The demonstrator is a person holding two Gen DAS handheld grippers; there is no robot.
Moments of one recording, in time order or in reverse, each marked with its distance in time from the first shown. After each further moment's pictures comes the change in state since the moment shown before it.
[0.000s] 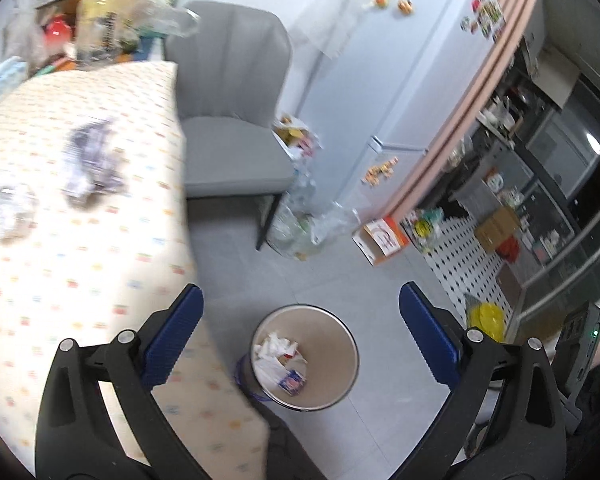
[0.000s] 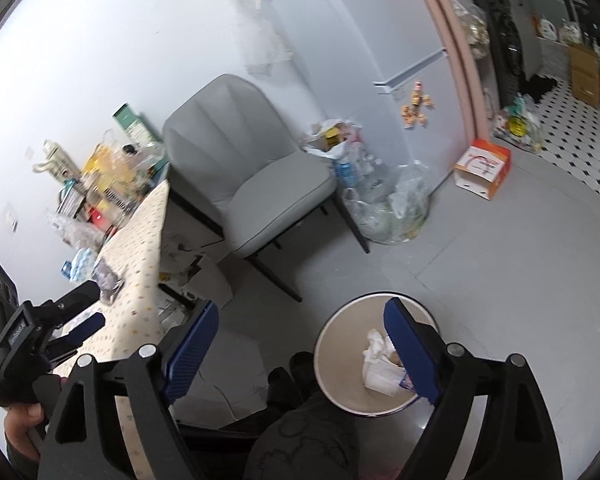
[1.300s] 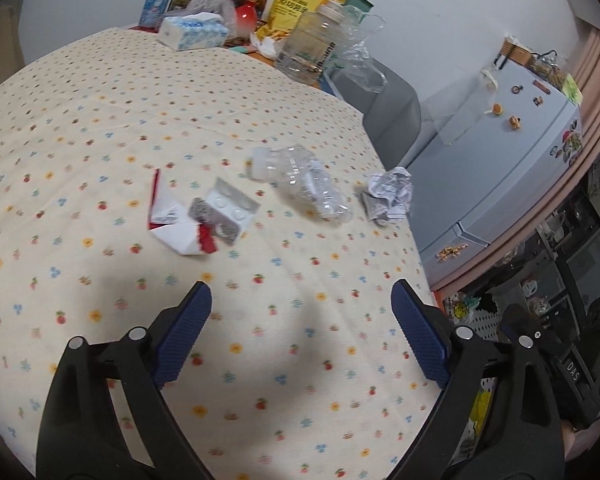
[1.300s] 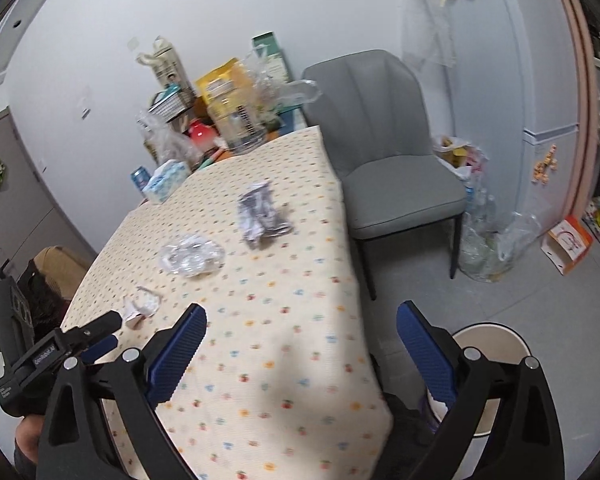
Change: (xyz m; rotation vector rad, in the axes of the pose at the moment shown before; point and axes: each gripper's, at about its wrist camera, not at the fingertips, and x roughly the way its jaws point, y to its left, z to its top) left arm -0.138 0.228 -0.054 -0.357 -0.141 0.154; right arm 0.030 0.246 -0.060 -0.376 0.067 0.172
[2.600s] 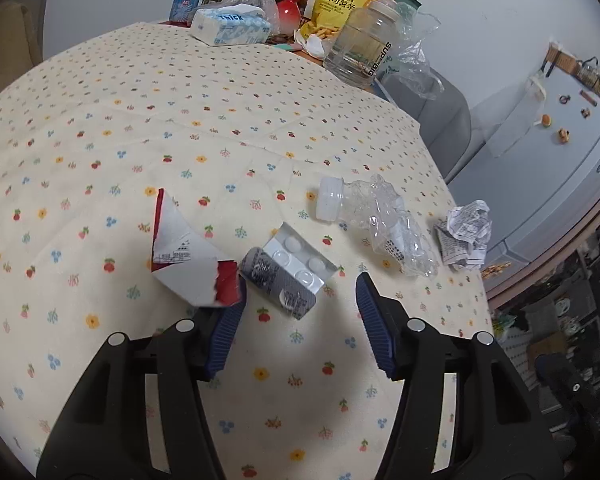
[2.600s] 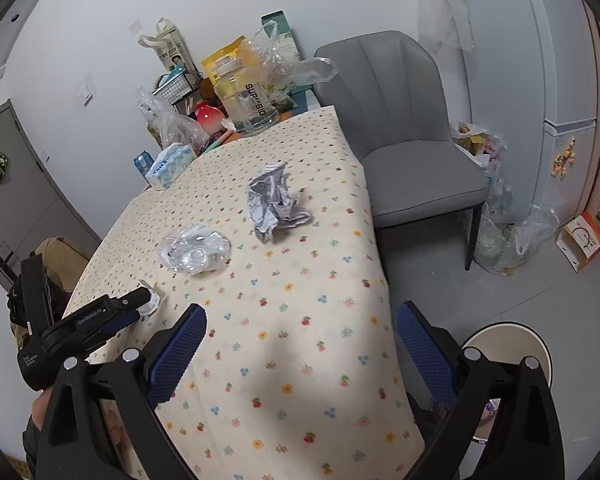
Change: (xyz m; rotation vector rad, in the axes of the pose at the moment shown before) left arm 0.057 0.025 0.041 -0.028 -0.006 0.153; right arm 0.049 0.012 0.012 -0.009 0.061 0.026
